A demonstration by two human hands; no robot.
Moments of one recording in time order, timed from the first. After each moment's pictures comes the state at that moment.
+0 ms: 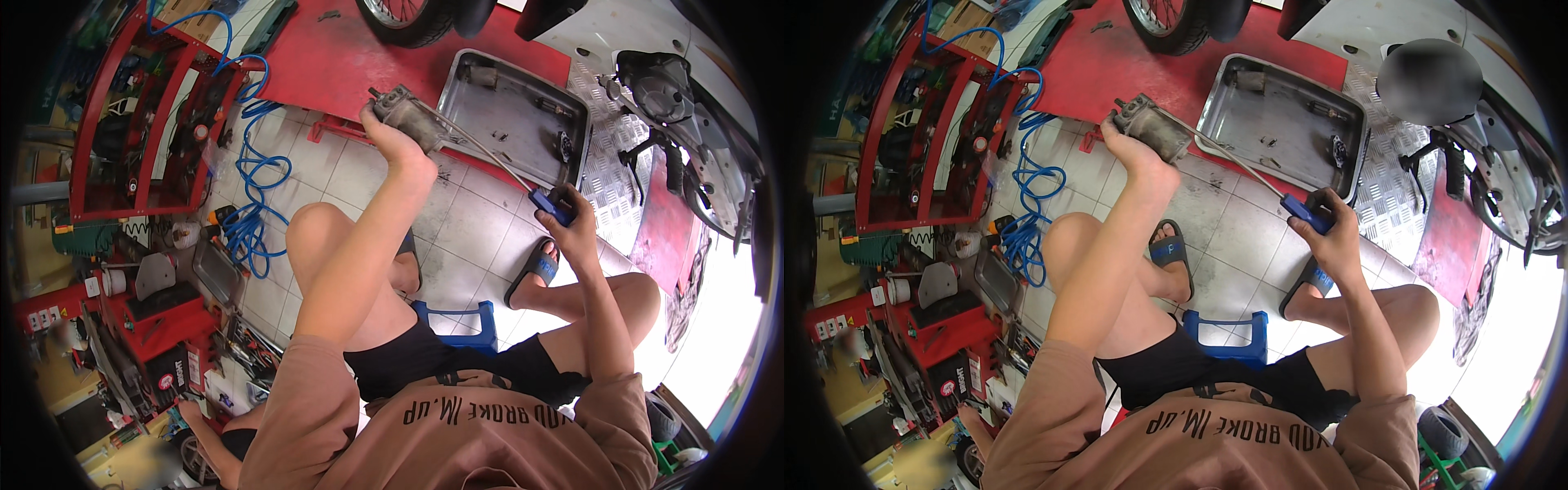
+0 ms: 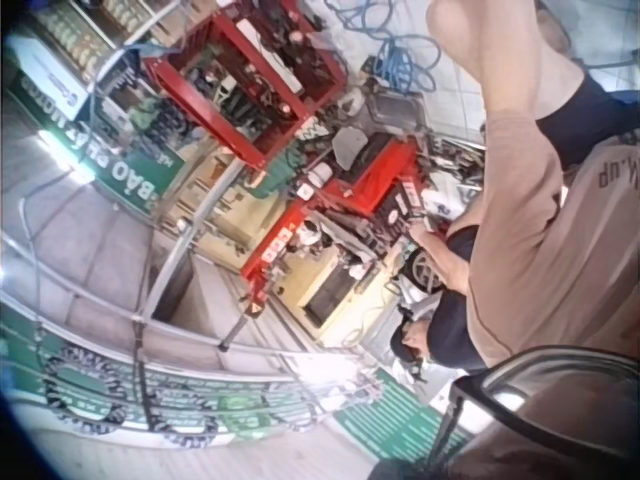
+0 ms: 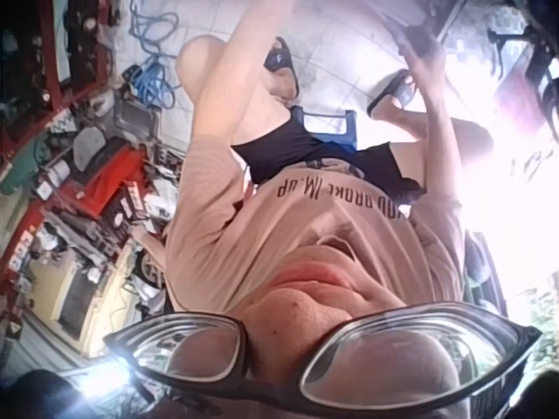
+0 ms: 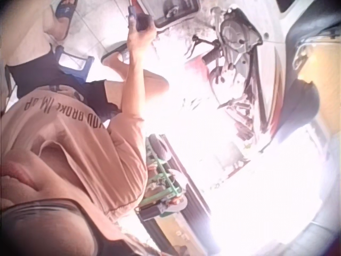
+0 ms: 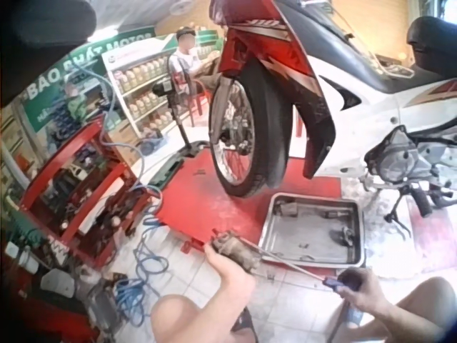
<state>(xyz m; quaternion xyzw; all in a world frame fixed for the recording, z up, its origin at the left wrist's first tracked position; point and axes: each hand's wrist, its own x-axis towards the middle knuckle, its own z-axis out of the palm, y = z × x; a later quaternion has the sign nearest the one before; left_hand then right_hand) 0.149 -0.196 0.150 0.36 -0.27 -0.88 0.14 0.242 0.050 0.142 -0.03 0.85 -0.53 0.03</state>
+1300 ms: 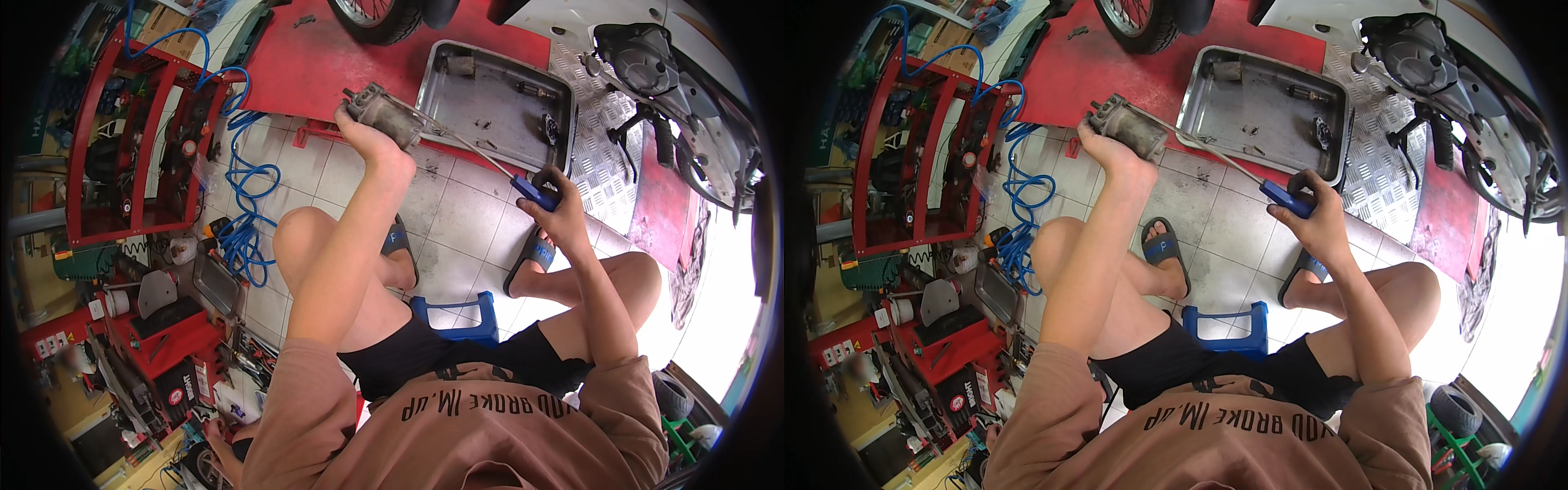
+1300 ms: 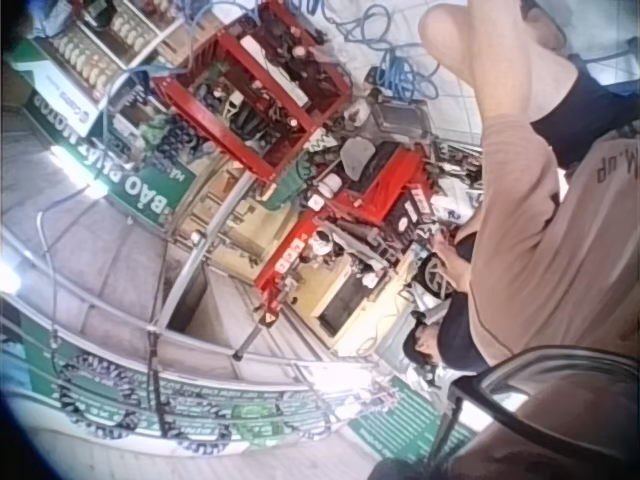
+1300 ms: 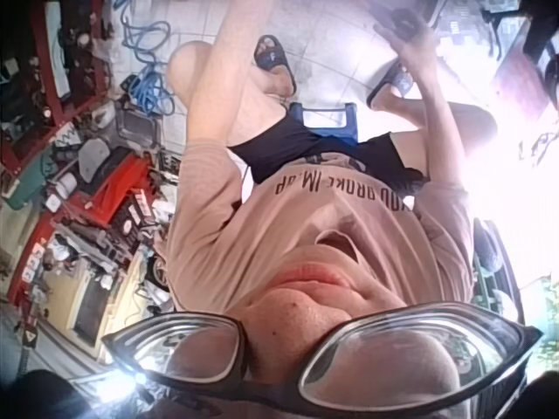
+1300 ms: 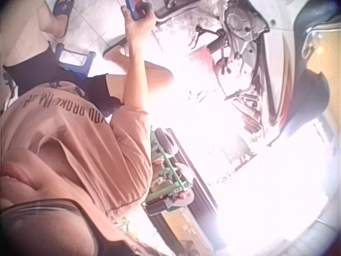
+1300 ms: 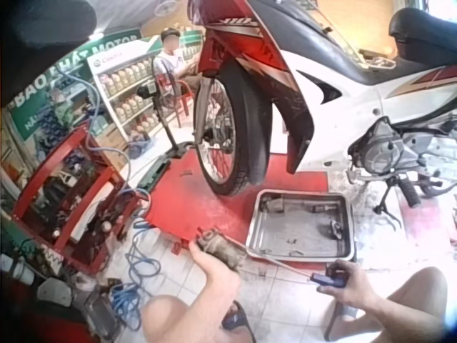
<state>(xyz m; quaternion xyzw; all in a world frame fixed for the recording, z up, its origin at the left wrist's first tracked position) 0.147 -0.195 0.145 0.34 -0.31 -0.88 0.14 0.244 0.051 0.144 0.02 0.85 -0.53 0.07</state>
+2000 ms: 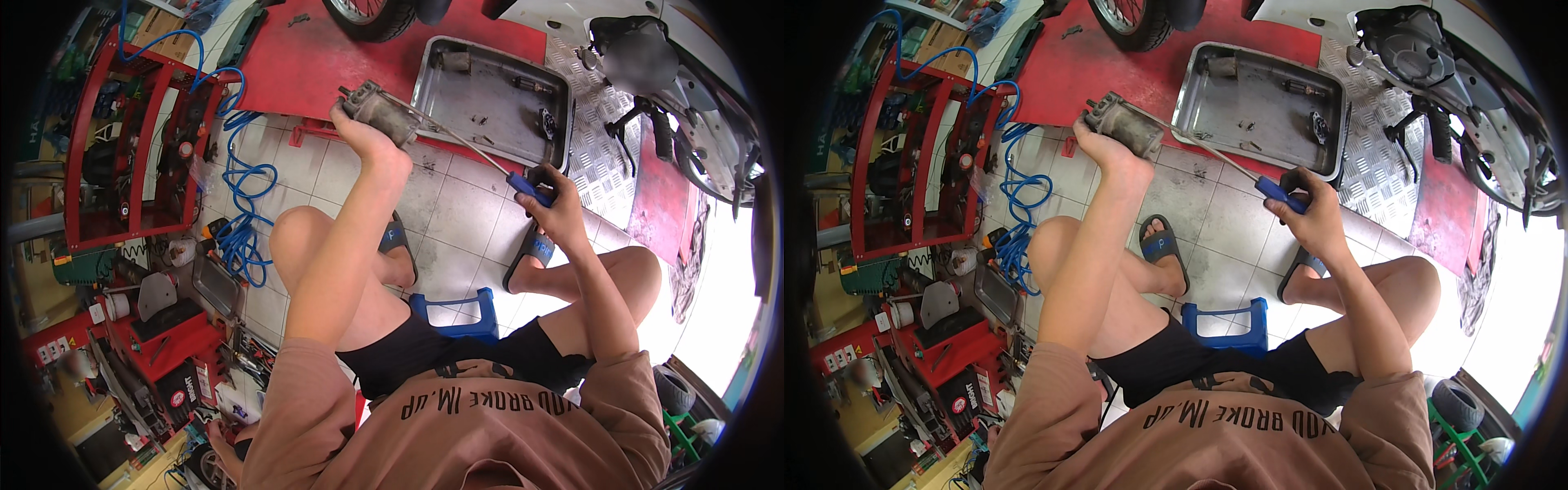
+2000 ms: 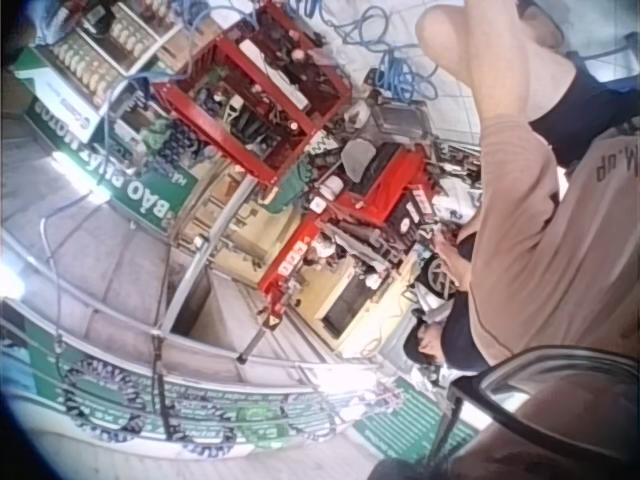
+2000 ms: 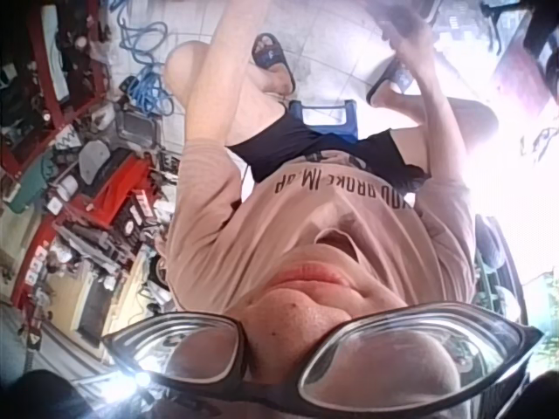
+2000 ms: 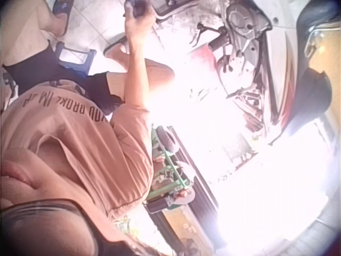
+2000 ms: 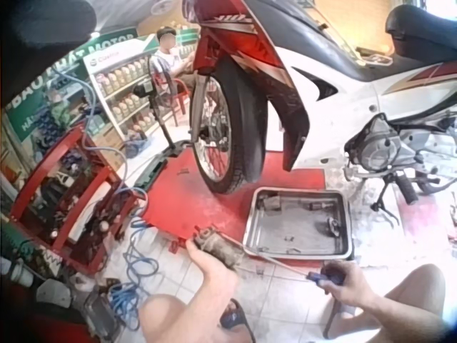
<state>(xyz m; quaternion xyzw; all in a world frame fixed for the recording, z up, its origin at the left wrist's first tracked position) 0.147 -0.195 0.144 0.34 -0.31 -0.88 0.13 0.243 0.054 0.139 0.00 0.83 -0.54 0.10</state>
